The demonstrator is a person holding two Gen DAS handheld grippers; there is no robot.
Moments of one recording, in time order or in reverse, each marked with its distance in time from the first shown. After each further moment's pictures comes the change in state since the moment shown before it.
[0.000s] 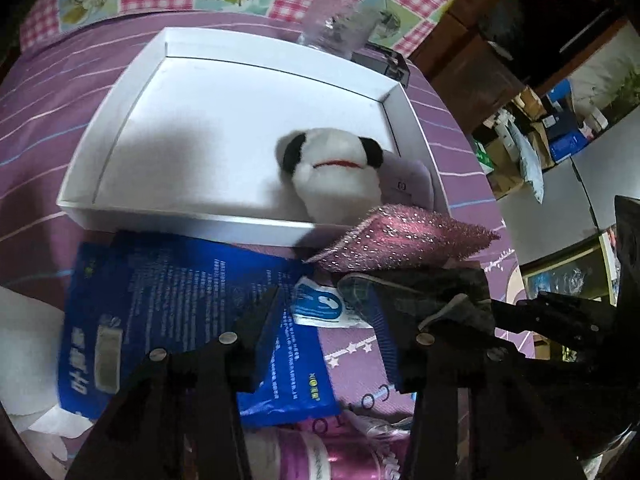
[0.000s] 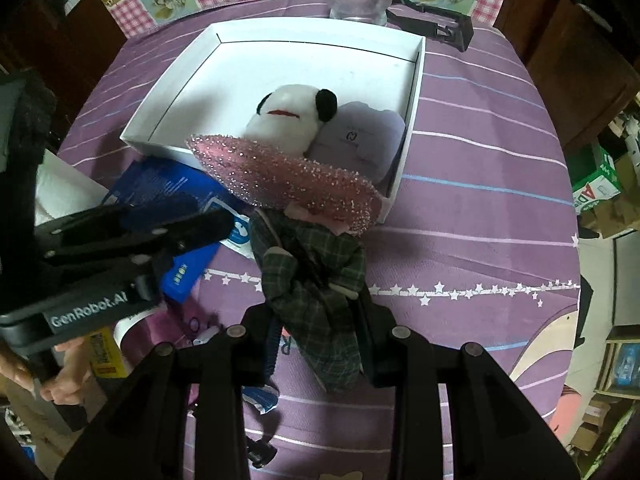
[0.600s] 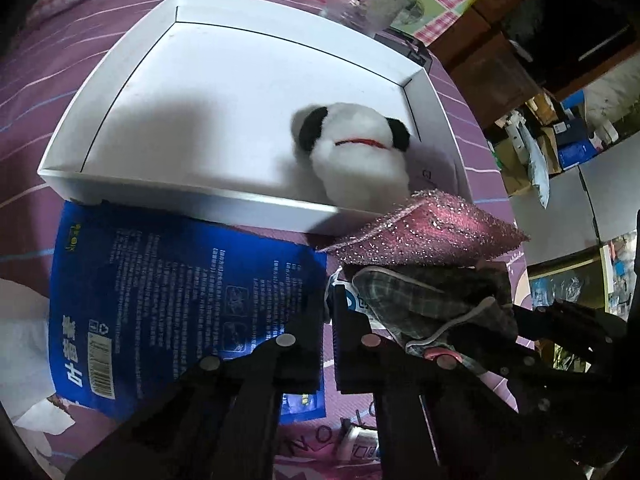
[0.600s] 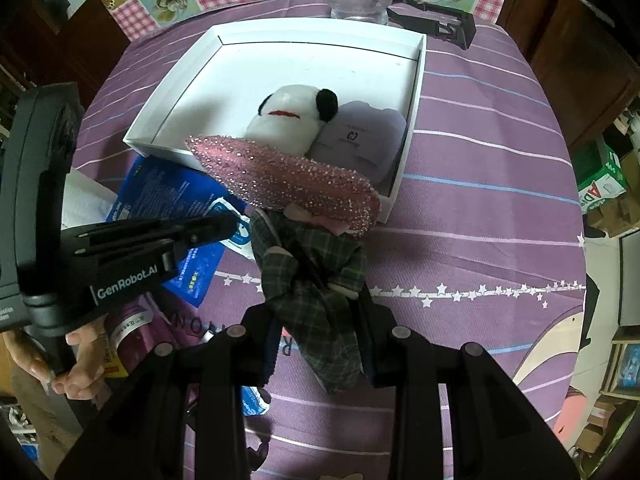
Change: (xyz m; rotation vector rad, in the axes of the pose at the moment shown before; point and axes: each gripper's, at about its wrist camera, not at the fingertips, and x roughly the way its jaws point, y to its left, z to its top) left arm 0.014 0.013 -0.004 -0.073 0.045 0.006; right arm 0.000 -0.002 0.000 -0.003 -0.008 0.023
